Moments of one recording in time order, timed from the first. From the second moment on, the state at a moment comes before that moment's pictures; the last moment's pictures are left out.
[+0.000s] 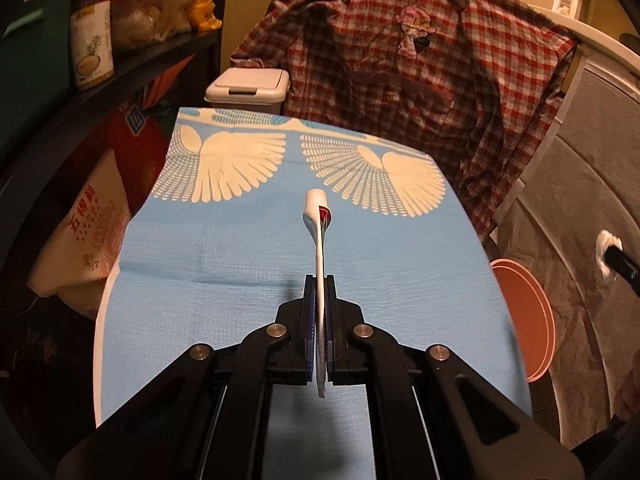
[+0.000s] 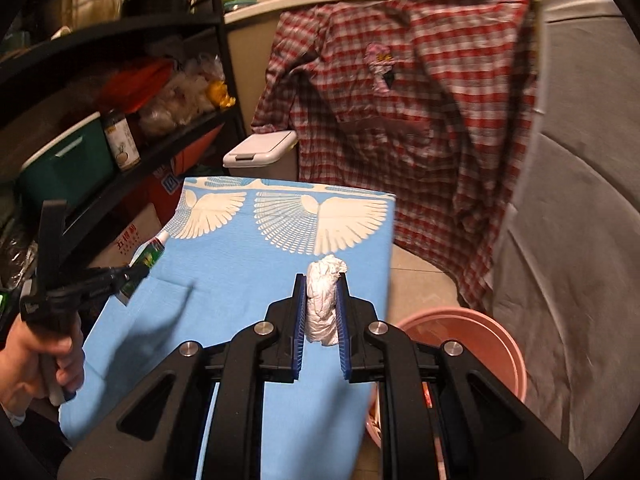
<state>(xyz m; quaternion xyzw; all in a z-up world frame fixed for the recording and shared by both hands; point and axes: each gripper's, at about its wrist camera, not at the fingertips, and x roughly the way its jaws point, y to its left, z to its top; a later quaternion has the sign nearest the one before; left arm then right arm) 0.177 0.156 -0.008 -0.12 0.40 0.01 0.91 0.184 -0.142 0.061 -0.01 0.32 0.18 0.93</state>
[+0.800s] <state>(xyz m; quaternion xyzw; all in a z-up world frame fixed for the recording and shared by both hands) 0.152 0.088 0.030 -0.09 0.35 0.01 0.93 0.151 -0.216 0.053 0.02 0.28 0.10 0.95</state>
